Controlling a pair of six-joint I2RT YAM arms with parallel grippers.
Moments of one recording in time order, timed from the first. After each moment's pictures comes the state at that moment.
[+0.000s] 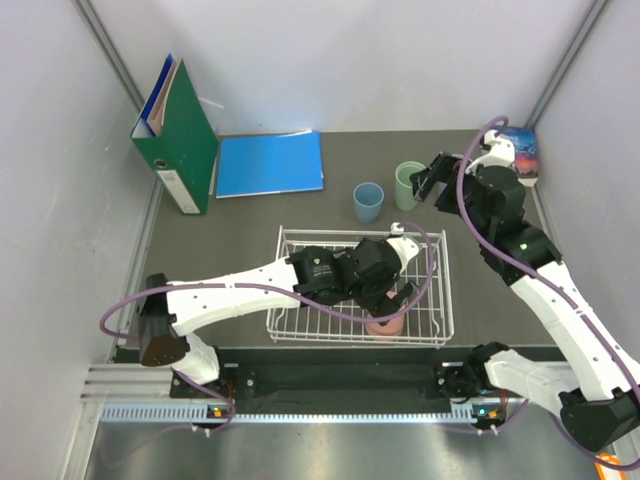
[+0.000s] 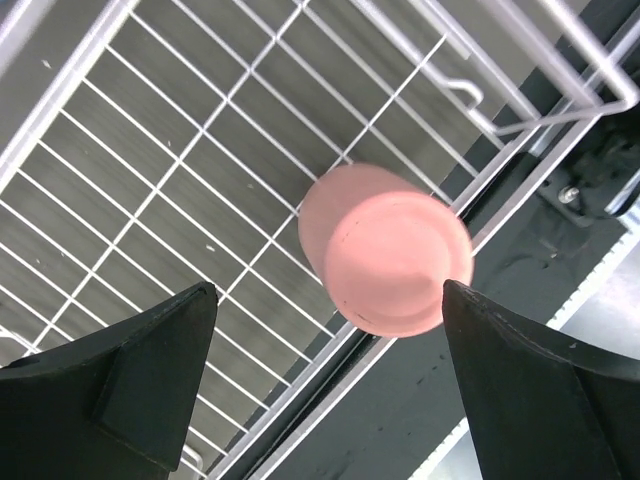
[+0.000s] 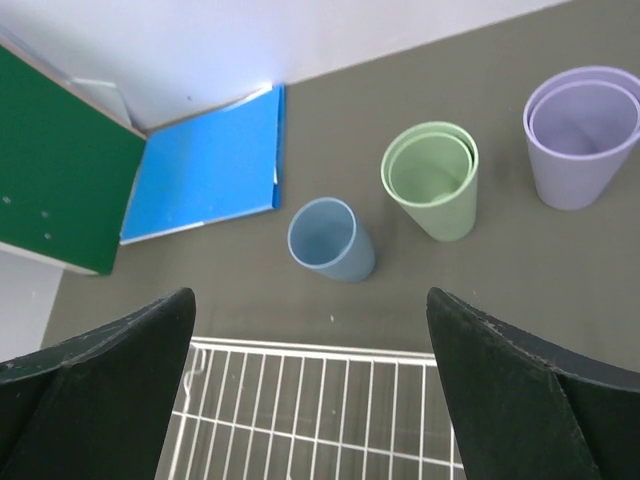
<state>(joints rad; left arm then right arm) -1.27 1.56 1.48 -0.76 -0.20 -0.33 0.44 1.00 1.14 -0.37 0.22 0.51</state>
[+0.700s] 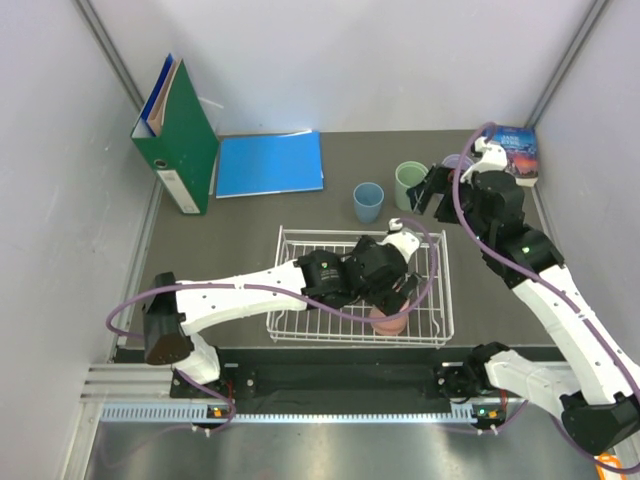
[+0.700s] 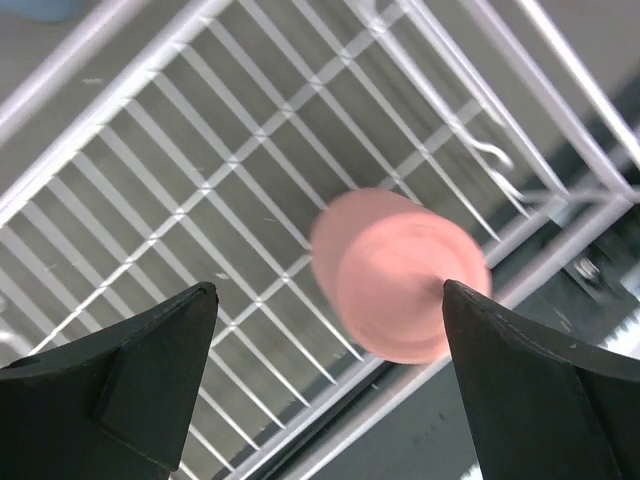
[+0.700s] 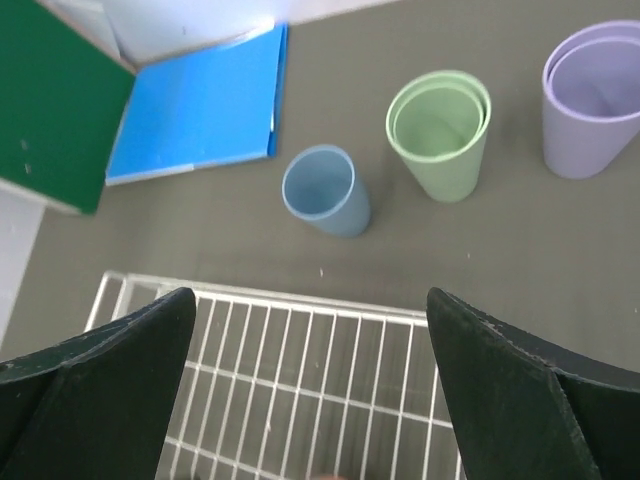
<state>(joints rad) -1.28 1.60 1.46 -0.67 -0.29 -0.38 0.44 0.97 1.12 -0.44 0.16 0.47</state>
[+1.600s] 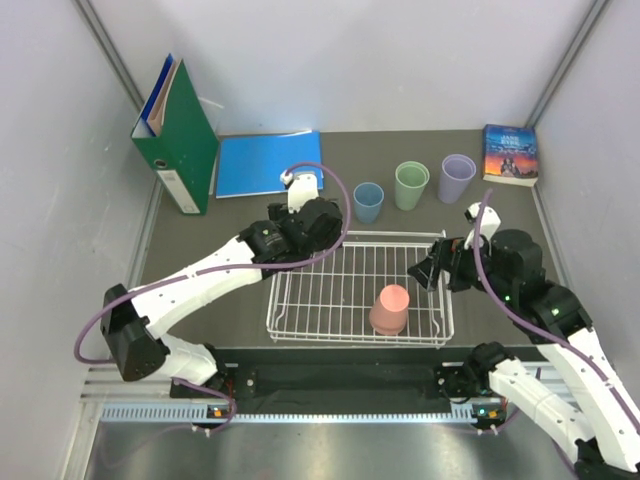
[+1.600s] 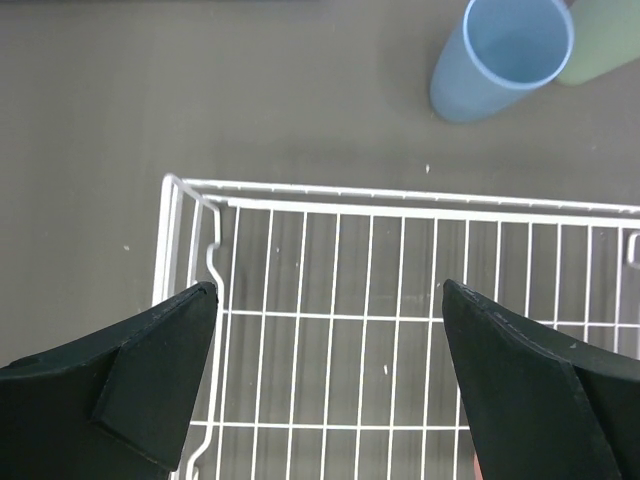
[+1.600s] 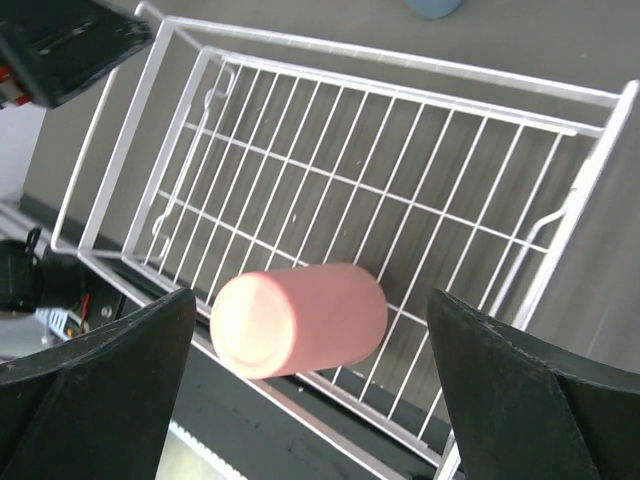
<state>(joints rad) -0.94 1.40 1.30 -0.70 -0.67 -0.73 0.46 0.62 0.89 -0.77 -0.17 0.42</state>
